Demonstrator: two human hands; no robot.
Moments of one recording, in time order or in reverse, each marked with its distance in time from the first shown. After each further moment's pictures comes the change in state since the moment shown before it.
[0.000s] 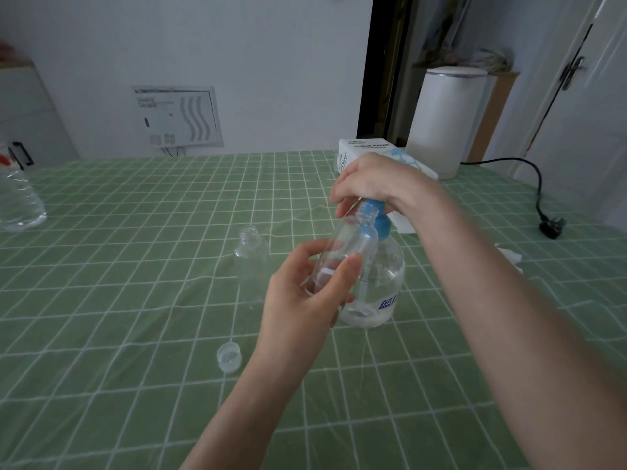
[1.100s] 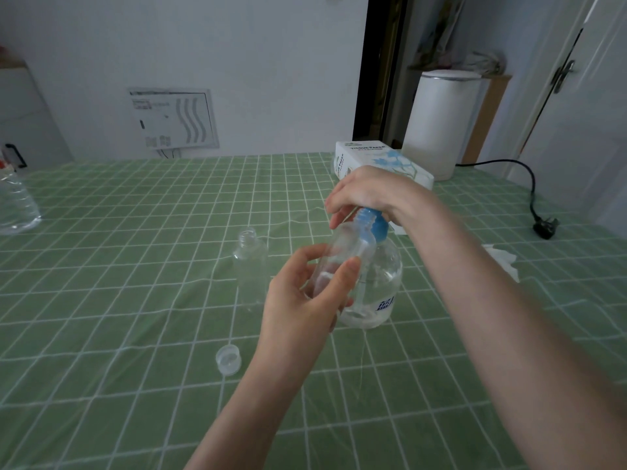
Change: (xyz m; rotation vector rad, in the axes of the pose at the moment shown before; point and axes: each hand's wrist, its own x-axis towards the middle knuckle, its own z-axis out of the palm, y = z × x) left_hand -0.001 -0.002 -0.001 0.002 0.004 -0.030; right_hand -0.004 0.005 0.006 0.070 -0.041 0.012
